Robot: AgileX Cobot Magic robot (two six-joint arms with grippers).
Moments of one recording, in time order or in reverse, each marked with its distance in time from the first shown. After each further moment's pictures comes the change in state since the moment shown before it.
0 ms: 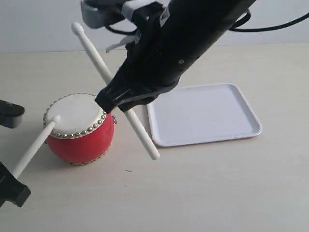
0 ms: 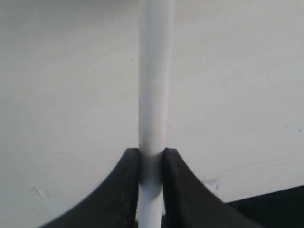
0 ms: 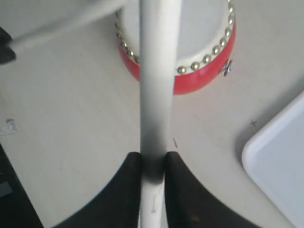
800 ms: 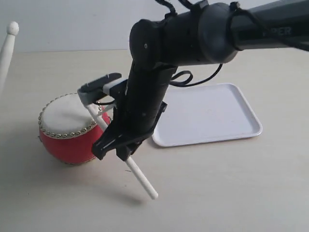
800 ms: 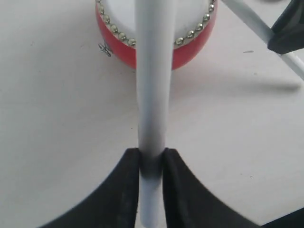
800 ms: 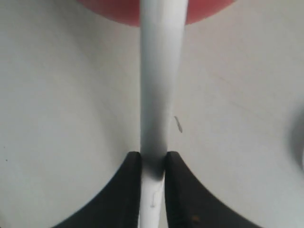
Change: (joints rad) left arm 0.000 -0.321 -0.093 0.018 -0.004 0.038; right arm 0.000 0.408 -0.119 0.011 0.067 0.000
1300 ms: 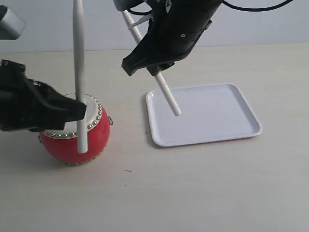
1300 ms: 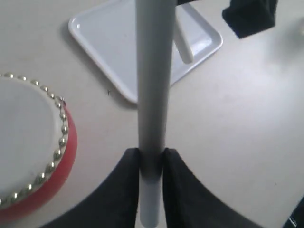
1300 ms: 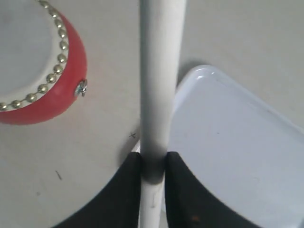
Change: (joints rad) left arm 0.000 0.179 0.067 -0.692 -0.545 0.583; right arm -0.107 -0.255 -0.051 -0.364 -0.060 0.252
